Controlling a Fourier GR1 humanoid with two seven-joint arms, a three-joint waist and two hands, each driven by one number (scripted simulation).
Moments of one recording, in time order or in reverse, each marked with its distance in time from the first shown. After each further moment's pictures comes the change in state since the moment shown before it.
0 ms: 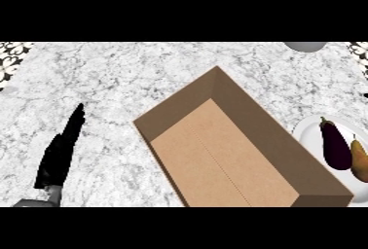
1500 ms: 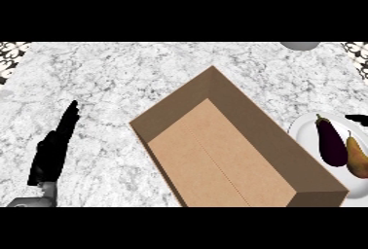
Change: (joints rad) left arm -0.008 -0.083 0.141 -0.006 -0.096 -0.117 0.022; right arm 0.132 0.209 -0.165 -0.061 0.332 0.007 0.074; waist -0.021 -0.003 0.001
